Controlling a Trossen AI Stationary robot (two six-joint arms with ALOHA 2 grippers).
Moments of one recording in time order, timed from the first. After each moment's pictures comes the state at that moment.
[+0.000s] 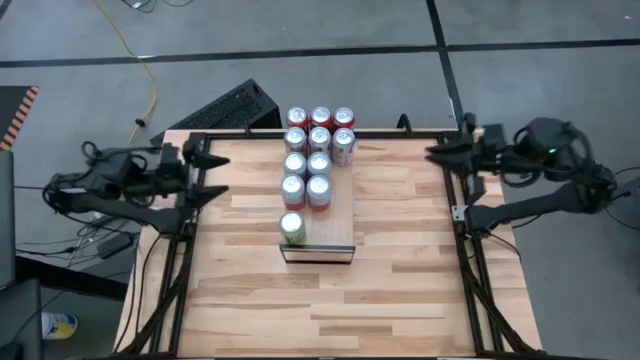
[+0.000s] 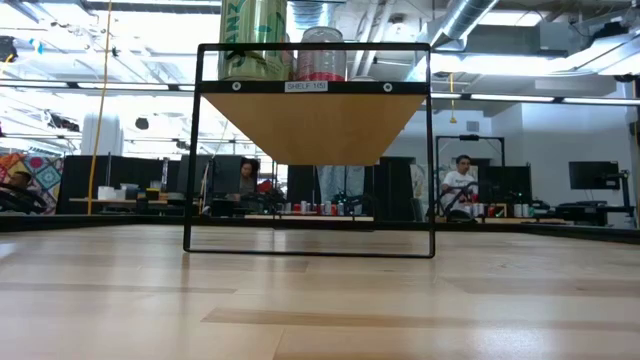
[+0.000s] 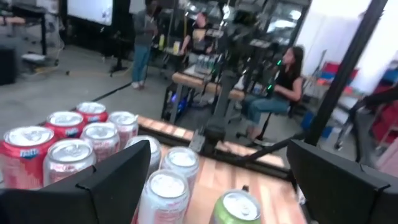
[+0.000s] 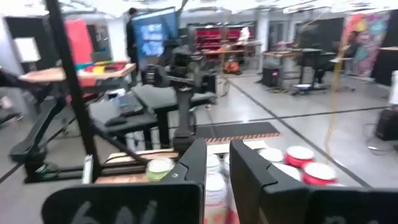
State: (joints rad) left arm -0.11 0.55 0.94 -0.29 -0.29 -0.24; right arm 0.00 0.74 1.27 -0.50 0.10 0.04
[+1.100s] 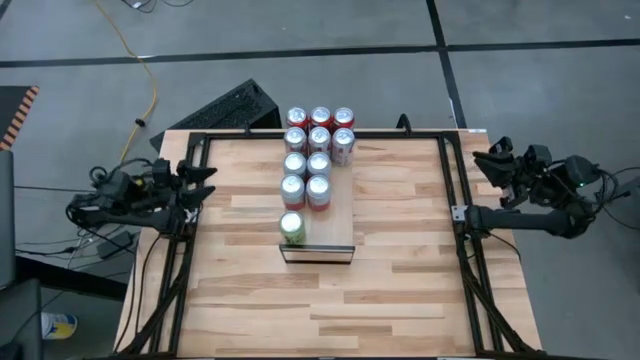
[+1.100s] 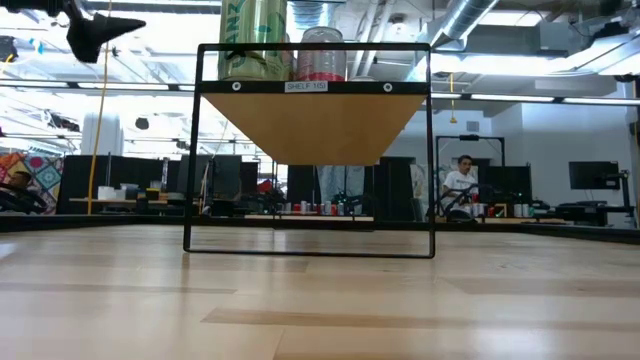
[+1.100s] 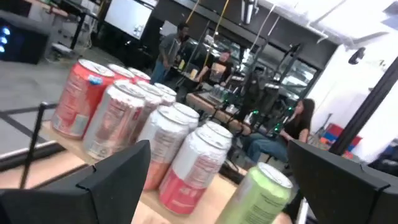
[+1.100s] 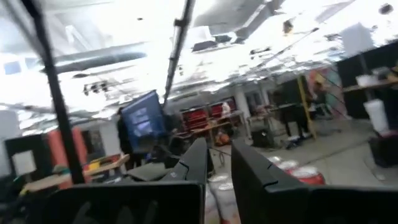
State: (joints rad) left arm -0.11 0.01 0.48 -0.22 -0.42 -0.42; right arm -0.04 0.01 0.71 -0.31 0.21 0.20
